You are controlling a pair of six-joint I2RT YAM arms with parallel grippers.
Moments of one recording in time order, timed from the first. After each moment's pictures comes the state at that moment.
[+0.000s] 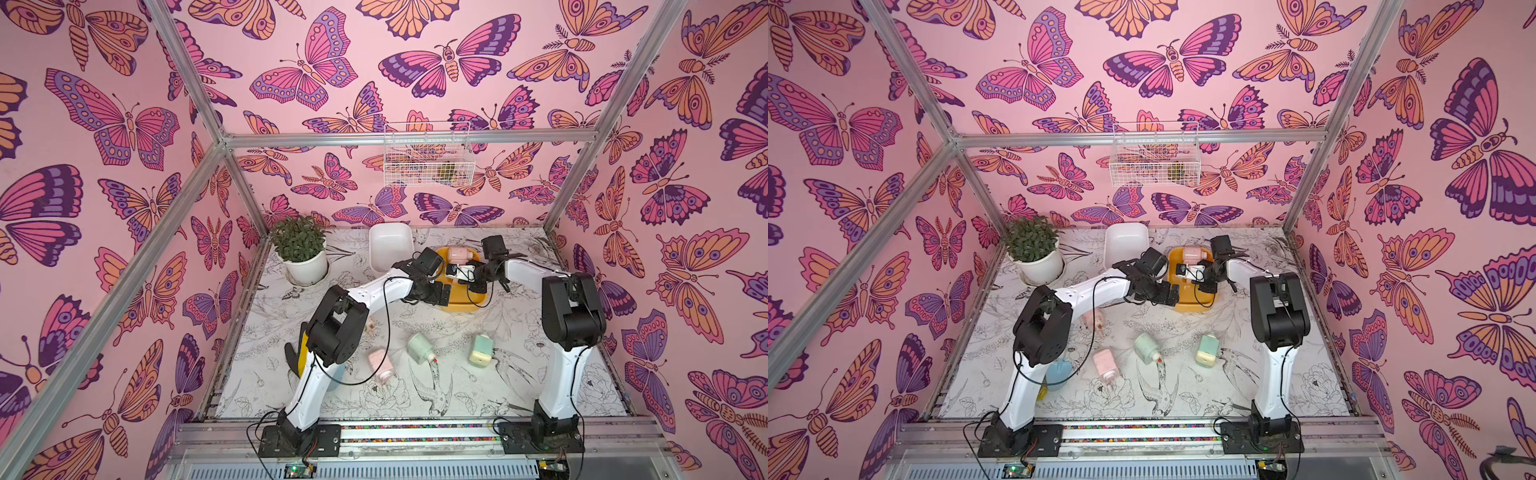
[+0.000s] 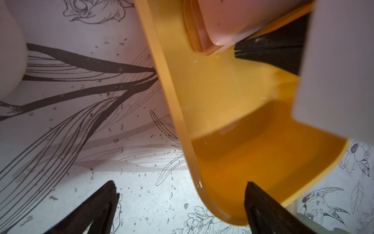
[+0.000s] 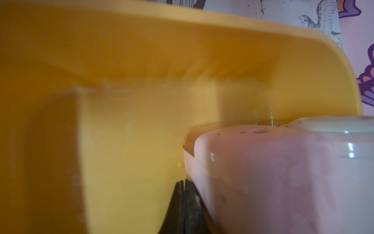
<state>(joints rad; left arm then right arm) -0.73 2.19 1.75 -0.61 0.14 -0.43 0.22 2.05 1.40 -0.44 -0.38 -1.28</state>
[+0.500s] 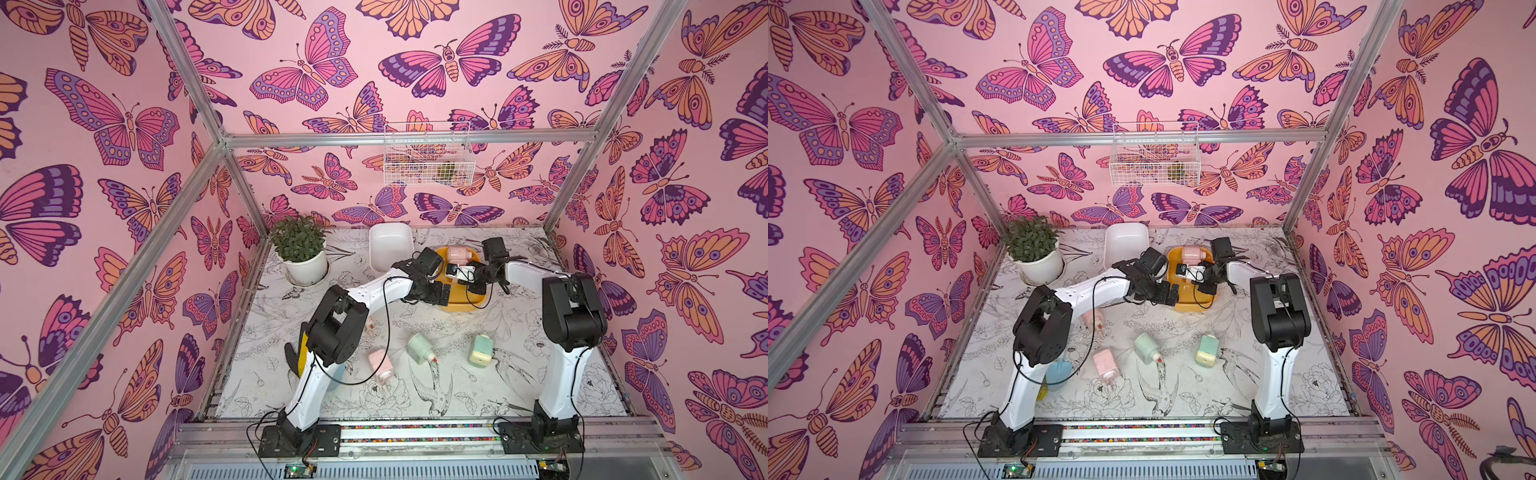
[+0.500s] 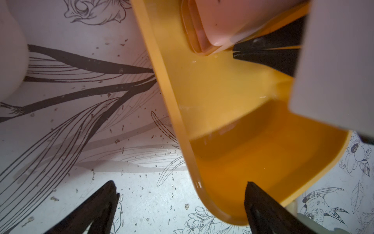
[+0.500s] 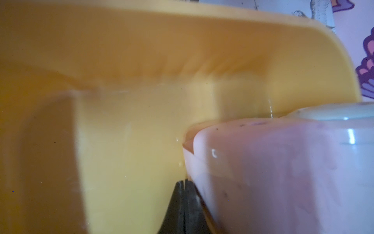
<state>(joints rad) -0.73 2.19 1.75 -0.61 0.15 -0.43 0.22 2.03 1.37 -0.40 -0.39 -1.23</state>
